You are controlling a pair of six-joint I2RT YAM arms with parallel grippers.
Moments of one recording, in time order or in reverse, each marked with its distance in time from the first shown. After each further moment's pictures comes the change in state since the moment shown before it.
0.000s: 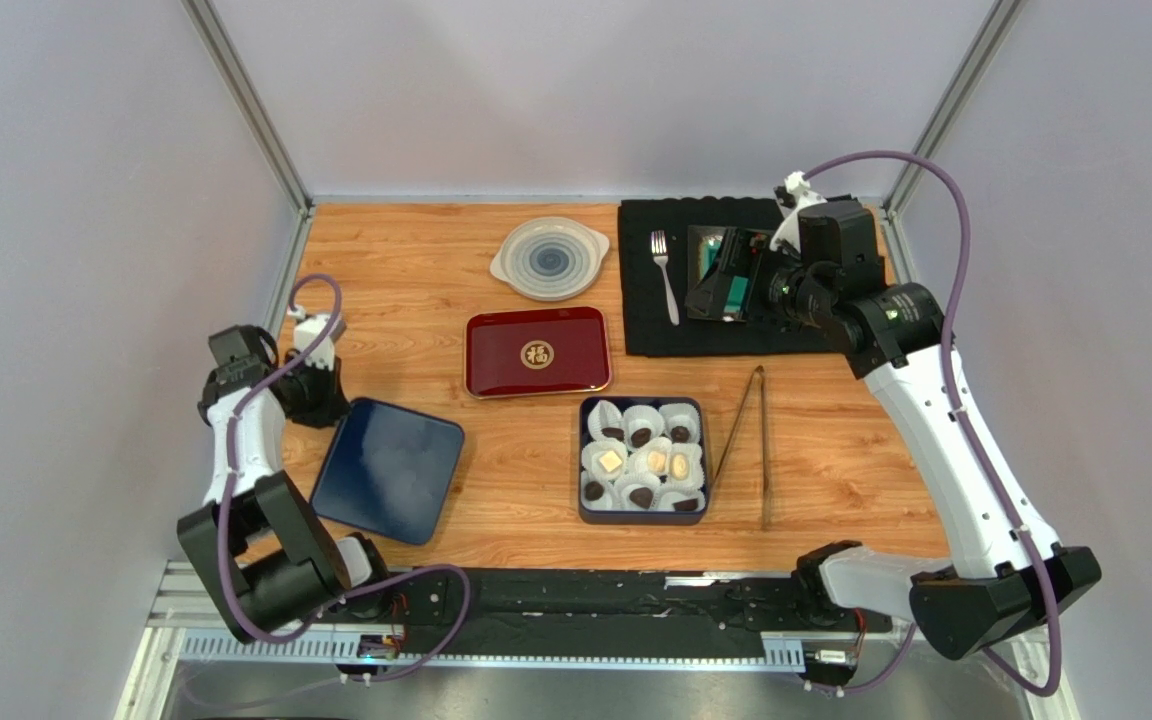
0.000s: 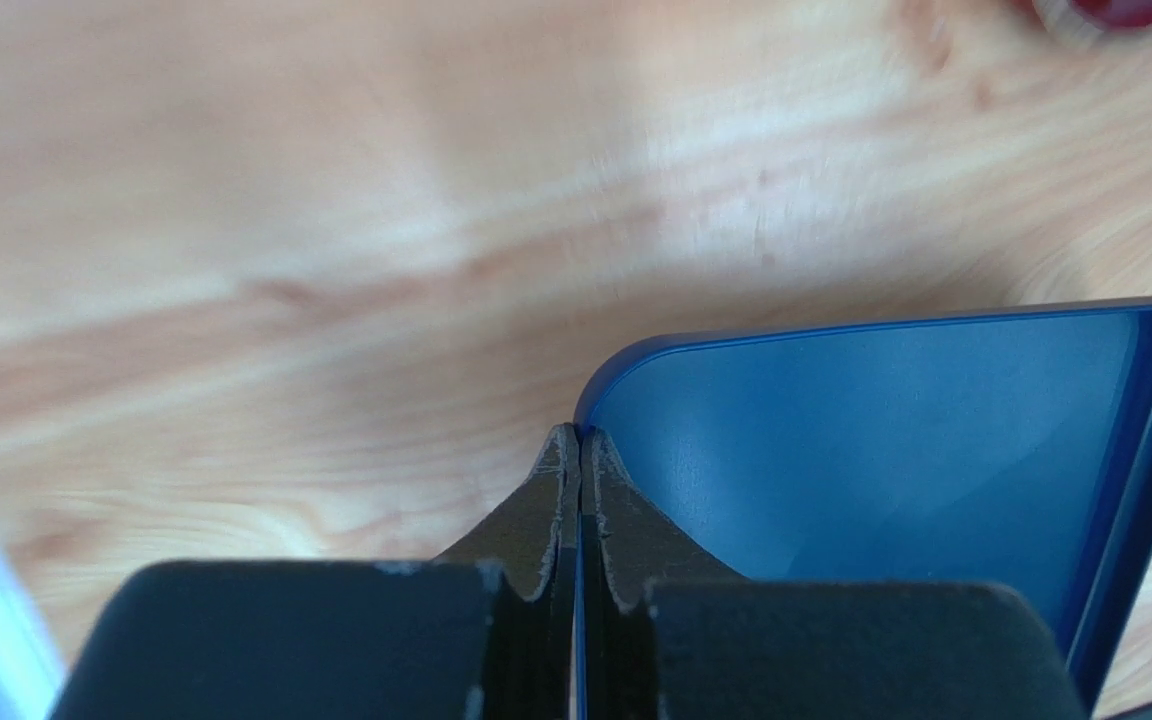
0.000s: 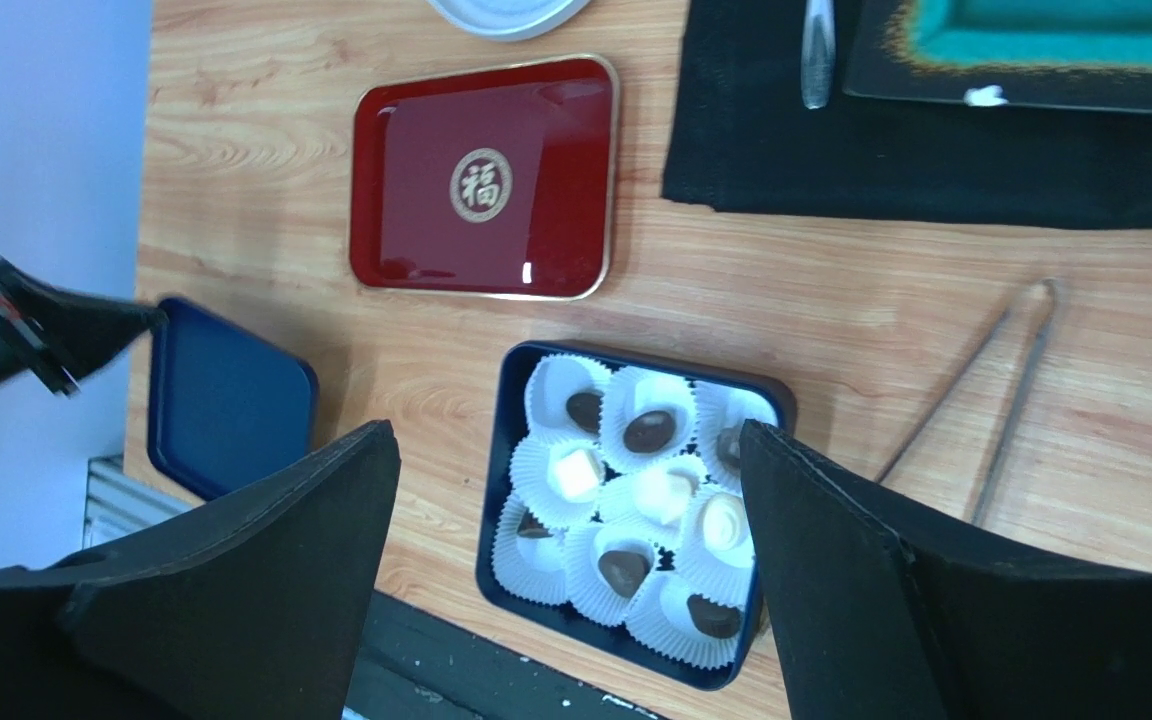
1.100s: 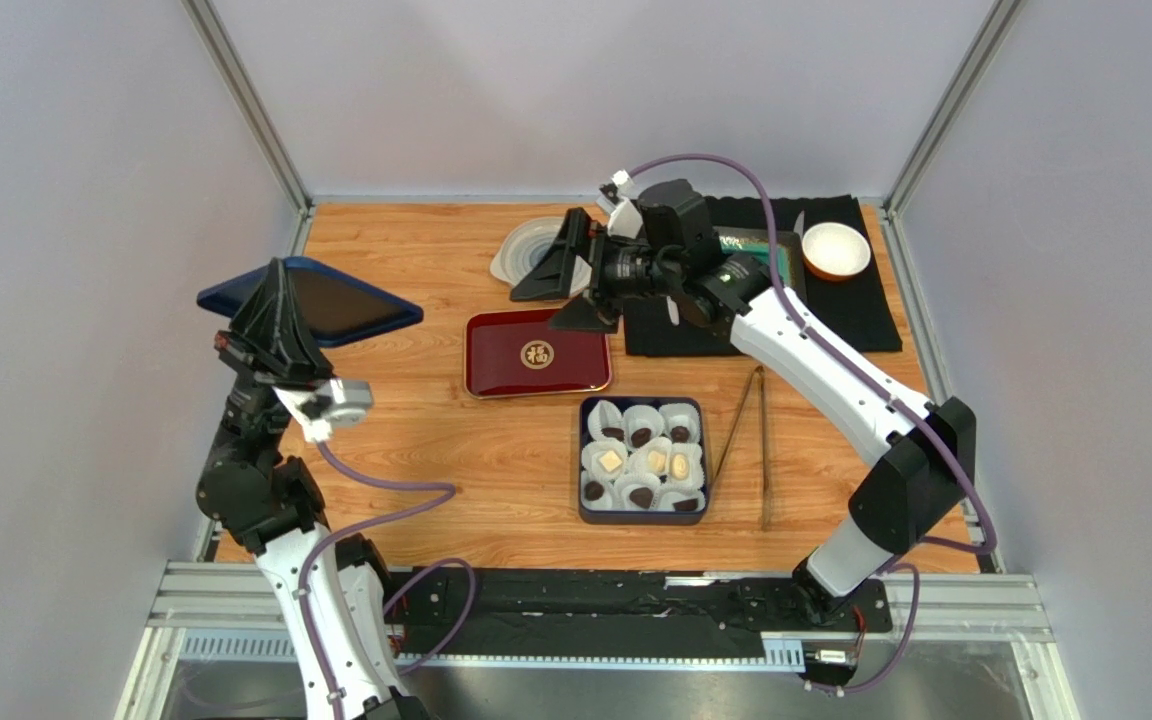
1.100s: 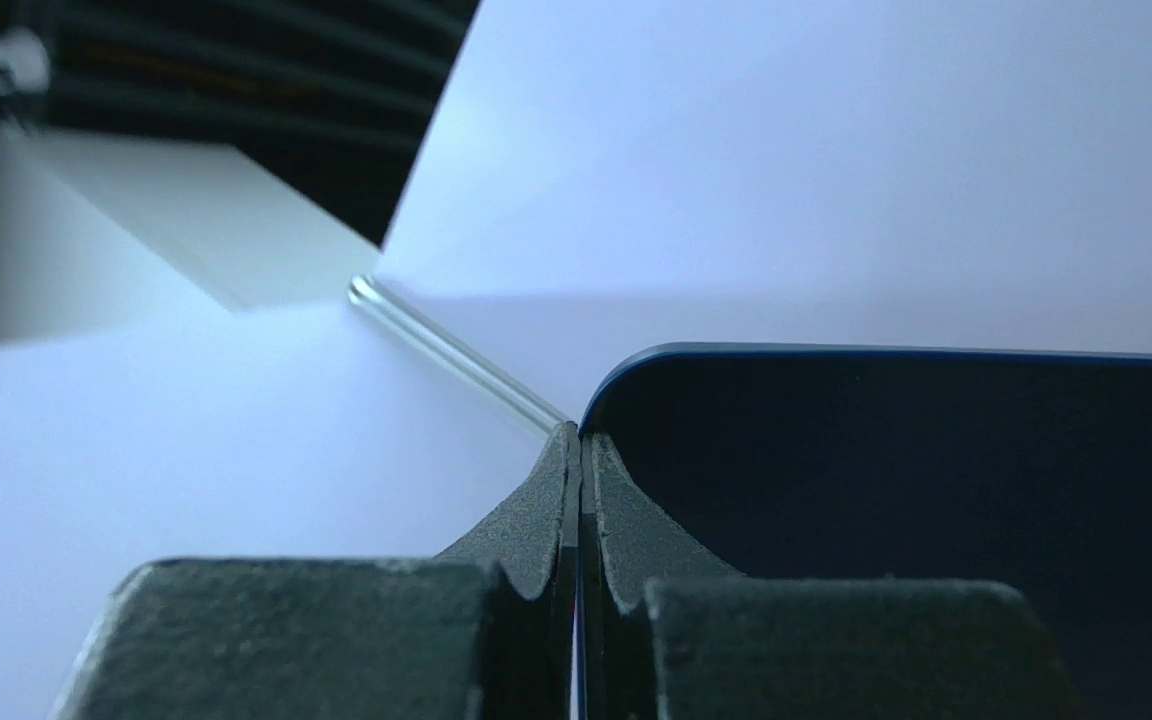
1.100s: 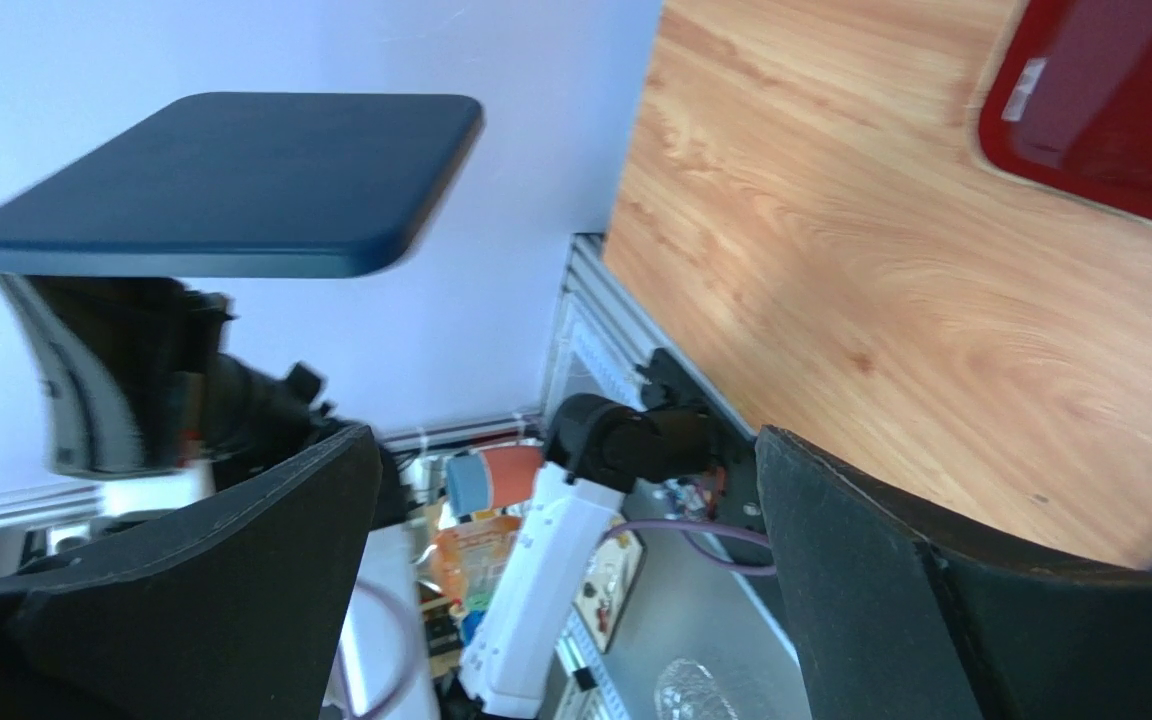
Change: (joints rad) left arm 0.000 -0.756 -0.152 1.394 0.206 -0.049; right arm 0.314 0.383 0.089 0.482 -0.449 0.515
